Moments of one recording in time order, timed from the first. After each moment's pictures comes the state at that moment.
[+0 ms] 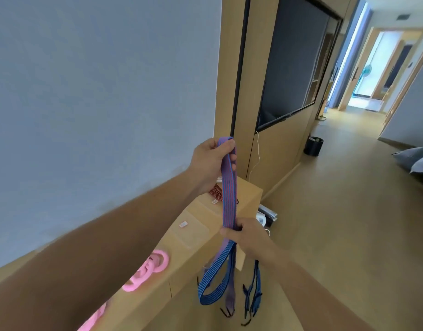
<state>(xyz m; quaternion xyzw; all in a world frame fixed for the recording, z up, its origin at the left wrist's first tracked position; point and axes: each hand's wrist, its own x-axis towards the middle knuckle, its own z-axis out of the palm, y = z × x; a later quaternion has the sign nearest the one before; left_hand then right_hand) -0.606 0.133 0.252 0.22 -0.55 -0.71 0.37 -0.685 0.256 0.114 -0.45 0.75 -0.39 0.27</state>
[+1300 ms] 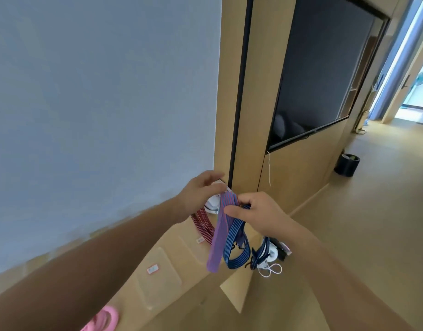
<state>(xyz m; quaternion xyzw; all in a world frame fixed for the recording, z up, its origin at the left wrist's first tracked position) -0.756 0.026 0.201 0.33 -0.72 -0.56 0.26 -0.904 0.144 0.196 -0.62 0.64 -0.38 0.24</state>
